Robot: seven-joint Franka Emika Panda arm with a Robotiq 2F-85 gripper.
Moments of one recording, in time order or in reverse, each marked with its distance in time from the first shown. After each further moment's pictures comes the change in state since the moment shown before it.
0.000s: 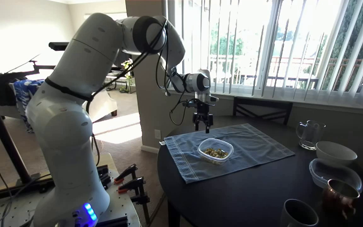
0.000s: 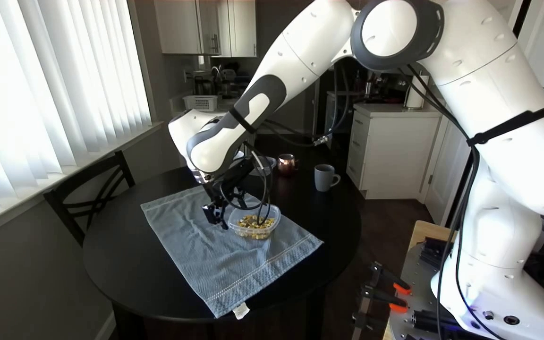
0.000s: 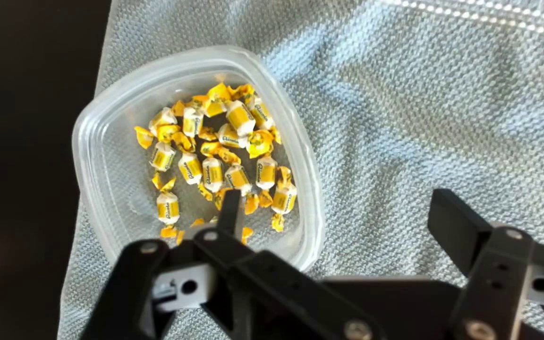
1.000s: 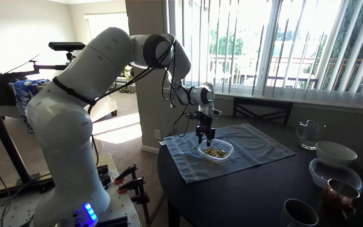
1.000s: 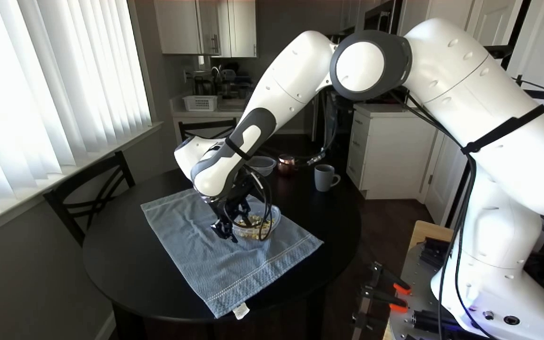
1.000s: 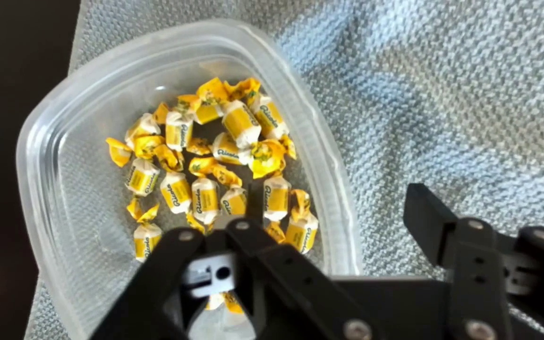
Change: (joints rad) arm 0.003 0.165 -0.039 0.094 0.000 0.008 0.000
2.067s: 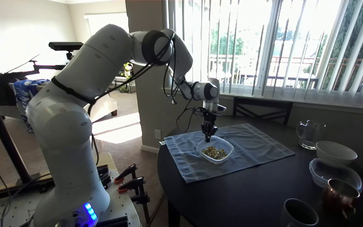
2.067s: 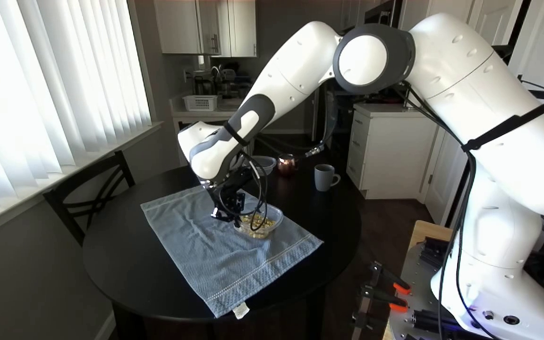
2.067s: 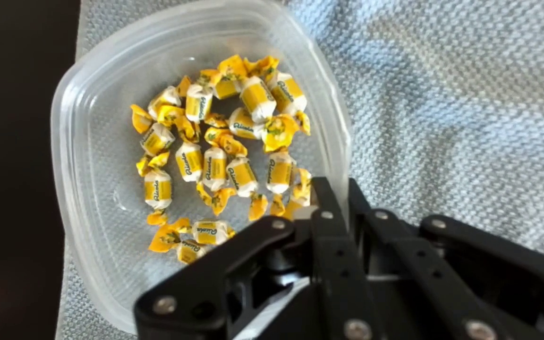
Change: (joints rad) arm -0.018 -0.038 -0.022 0.020 0.096 -0.003 -0.001
